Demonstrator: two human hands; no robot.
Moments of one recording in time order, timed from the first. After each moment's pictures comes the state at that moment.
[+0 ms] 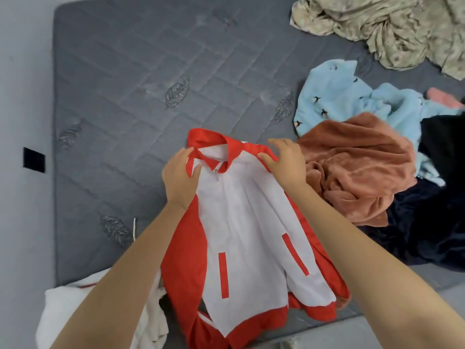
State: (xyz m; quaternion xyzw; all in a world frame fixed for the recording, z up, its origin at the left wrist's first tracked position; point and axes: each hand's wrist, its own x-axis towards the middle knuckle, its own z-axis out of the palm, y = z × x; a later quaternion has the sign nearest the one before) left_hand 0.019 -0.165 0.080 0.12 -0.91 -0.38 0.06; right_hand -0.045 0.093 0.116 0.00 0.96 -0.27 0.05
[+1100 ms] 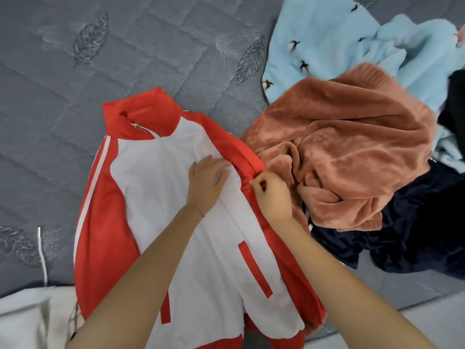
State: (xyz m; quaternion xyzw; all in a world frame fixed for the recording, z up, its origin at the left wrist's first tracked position) left_hand -0.016 0.029 -0.074 0.02 -0.94 -0.34 -0.09; right_hand -0.007 0.207 -0.038 0.10 0.91 -0.36 0.16
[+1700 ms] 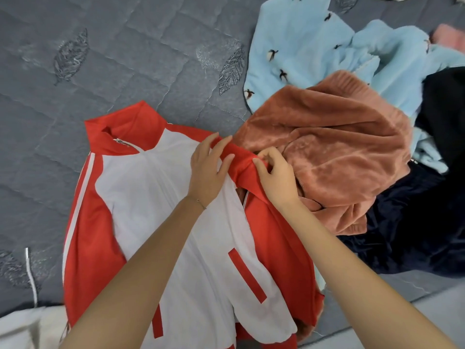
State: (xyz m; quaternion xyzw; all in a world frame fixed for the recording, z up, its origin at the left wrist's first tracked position) left_hand -0.068 0.070 -0.044 -0.02 -0.92 -0.38 -0.01; right_hand -0.061 0.238 -0.004 0.11 0.88 -0.46 0.09
